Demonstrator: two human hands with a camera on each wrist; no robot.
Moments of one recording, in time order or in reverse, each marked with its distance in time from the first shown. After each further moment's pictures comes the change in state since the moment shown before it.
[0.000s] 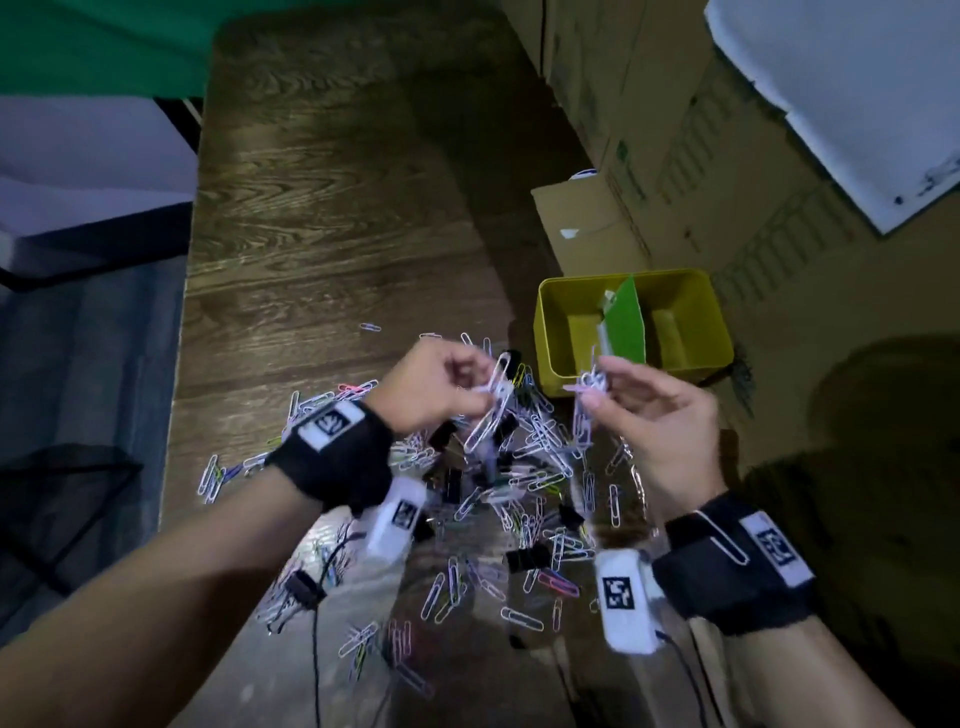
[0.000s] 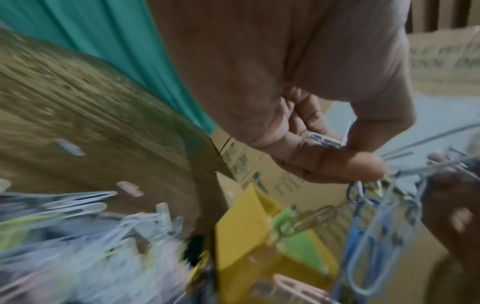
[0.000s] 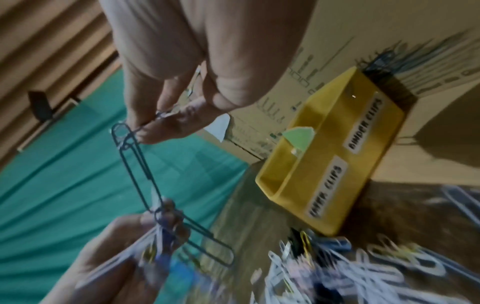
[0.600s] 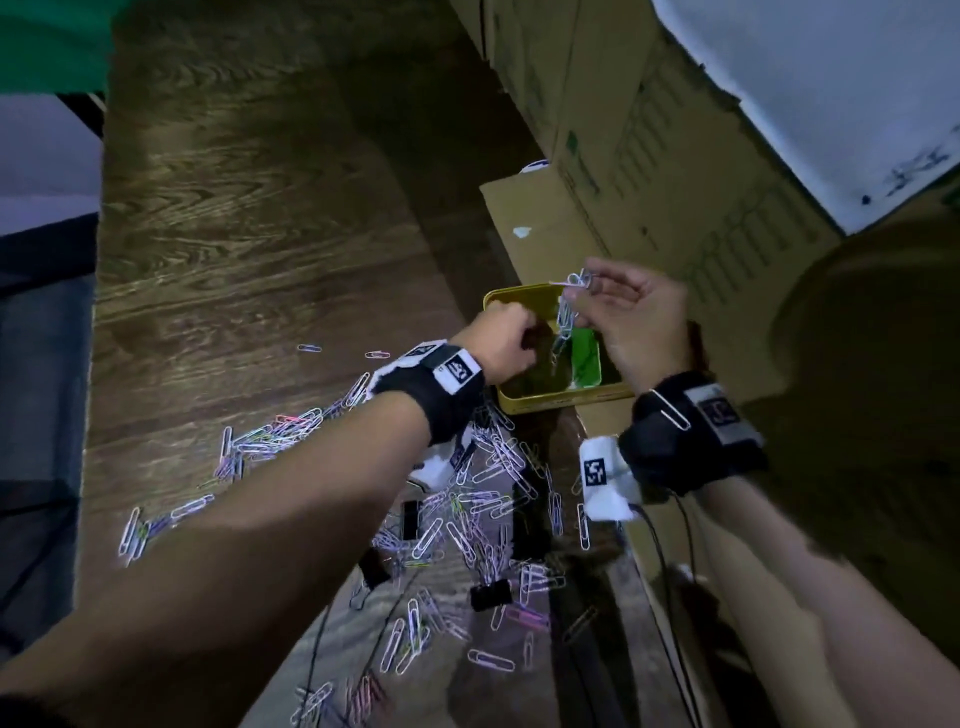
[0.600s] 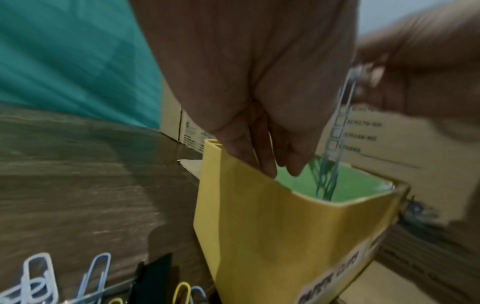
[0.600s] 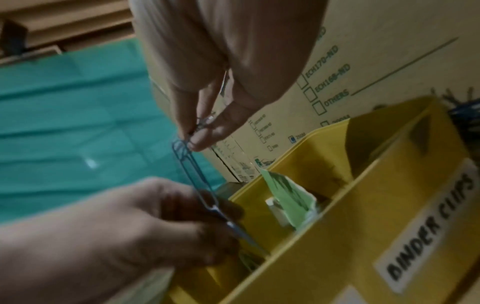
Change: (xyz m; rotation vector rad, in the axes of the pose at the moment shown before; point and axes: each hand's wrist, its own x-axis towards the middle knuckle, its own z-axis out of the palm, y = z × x) left_hand 0.143 0.010 0.061 0.722 -0.062 -0.003; right_hand 0.121 0.004 -0.021 -0.218 0.226 0.024
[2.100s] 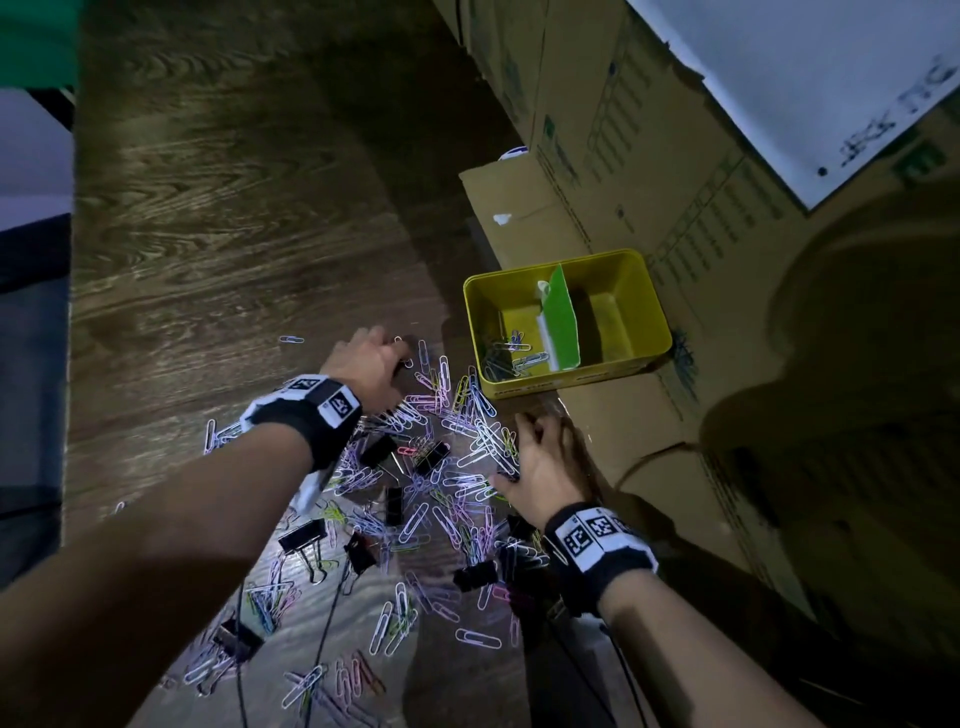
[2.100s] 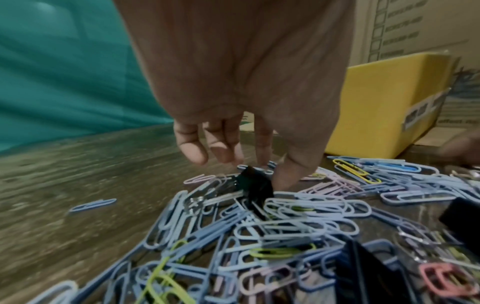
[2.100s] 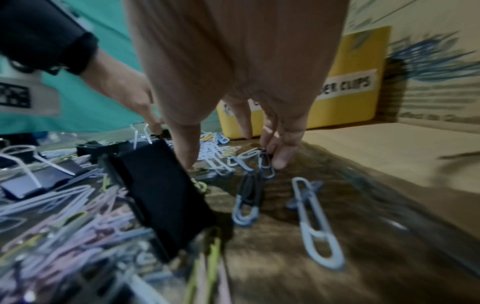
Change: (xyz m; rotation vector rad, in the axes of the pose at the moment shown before) left_hand -0.048 -0.109 0.004 0.484 -0.134 -0.201; right_hand -0.108 0.116 0.013 -1.231 -0.429 0.133
